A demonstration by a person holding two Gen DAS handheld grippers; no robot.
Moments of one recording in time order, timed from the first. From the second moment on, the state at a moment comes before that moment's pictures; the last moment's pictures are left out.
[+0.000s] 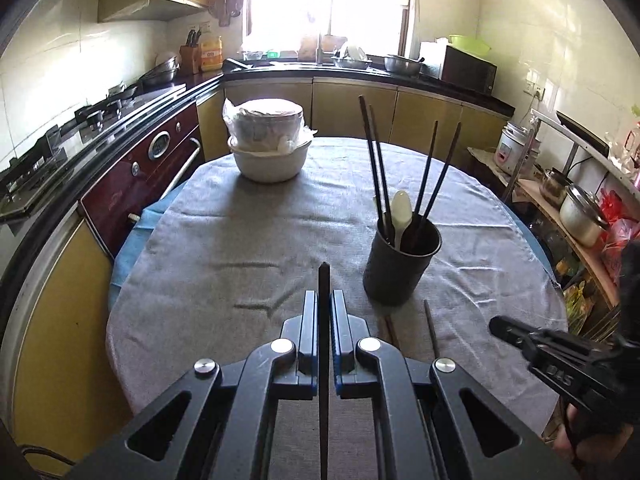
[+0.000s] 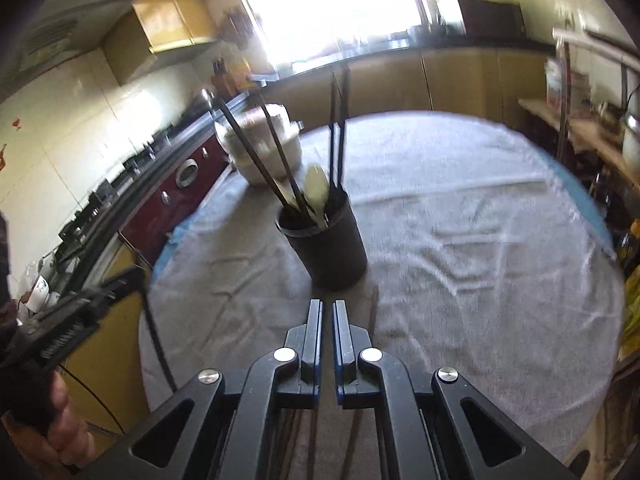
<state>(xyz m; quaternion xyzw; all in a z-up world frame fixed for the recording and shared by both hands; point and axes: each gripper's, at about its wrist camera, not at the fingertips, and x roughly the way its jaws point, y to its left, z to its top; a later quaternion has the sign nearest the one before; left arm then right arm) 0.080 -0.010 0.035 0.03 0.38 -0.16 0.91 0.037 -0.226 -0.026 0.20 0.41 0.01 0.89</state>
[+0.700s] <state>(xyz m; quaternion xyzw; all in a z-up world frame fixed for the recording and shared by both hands) 0.084 0.014 0.033 0.02 0.37 -0.17 0.91 0.137 -0.207 -0.119 0.11 0.55 -0.05 0.83</state>
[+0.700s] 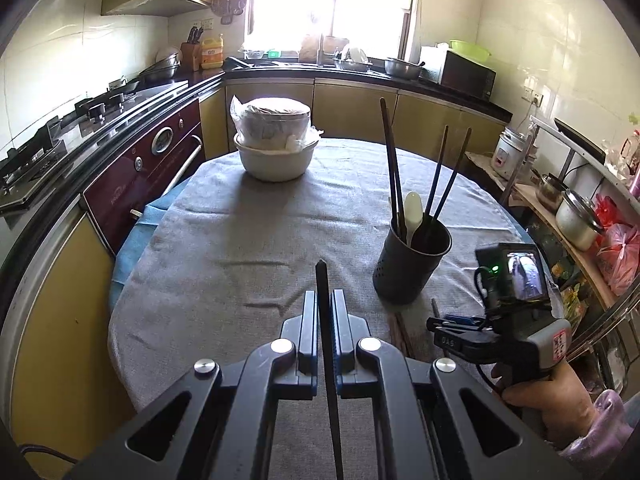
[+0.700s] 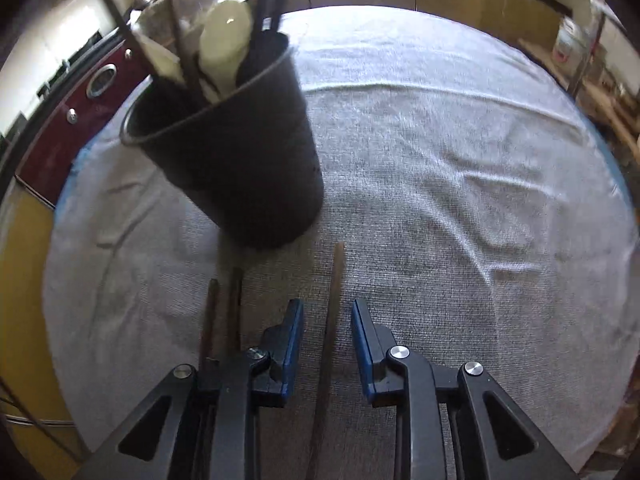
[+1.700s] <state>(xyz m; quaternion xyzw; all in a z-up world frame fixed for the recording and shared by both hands) 0.060 0.019 0.049 0.00 0.35 -0.18 0.92 0.015 -0.216 0.012 0.16 0.27 -0.01 0.95</state>
